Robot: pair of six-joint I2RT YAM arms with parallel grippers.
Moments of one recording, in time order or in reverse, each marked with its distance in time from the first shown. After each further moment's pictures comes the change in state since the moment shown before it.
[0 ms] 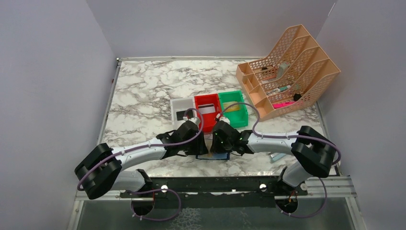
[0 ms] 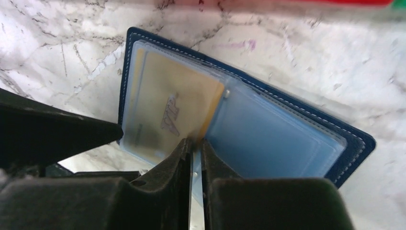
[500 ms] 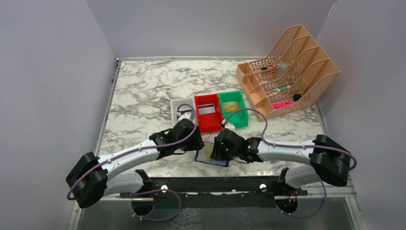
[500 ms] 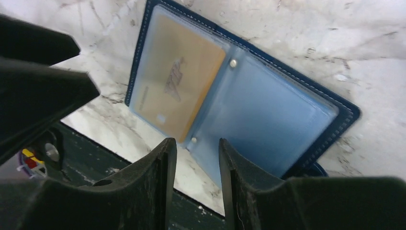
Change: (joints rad) left arm 0.000 -0.106 0.056 -0.129 -0.172 0.000; right arm 0.070 -0.223 -0.117 -0.038 0.036 0.088
